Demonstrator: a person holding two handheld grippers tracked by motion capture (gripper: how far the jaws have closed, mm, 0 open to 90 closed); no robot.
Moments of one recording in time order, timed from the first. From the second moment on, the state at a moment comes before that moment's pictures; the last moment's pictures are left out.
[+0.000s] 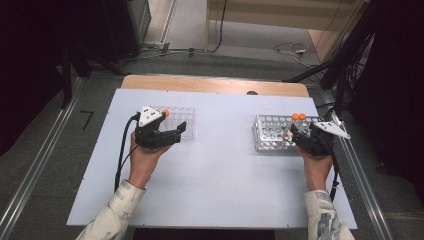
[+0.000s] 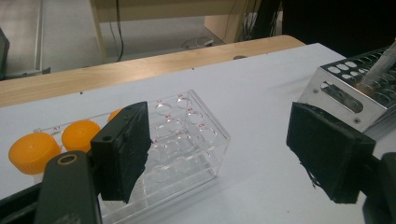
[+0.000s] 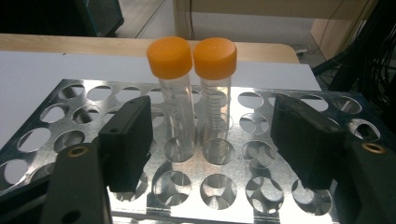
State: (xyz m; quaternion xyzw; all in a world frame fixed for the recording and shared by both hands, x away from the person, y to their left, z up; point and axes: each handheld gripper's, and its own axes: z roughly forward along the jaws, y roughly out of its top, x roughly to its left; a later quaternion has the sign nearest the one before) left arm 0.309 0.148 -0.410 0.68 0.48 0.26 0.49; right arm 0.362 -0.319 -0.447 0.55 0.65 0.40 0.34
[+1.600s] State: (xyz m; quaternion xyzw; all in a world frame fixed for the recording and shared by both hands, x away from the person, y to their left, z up) left arm 0.308 0.146 -0.410 0.68 0.47 0.26 0.49; right arm 0.368 -0.325 -0.439 0.54 0.62 0.44 0.36
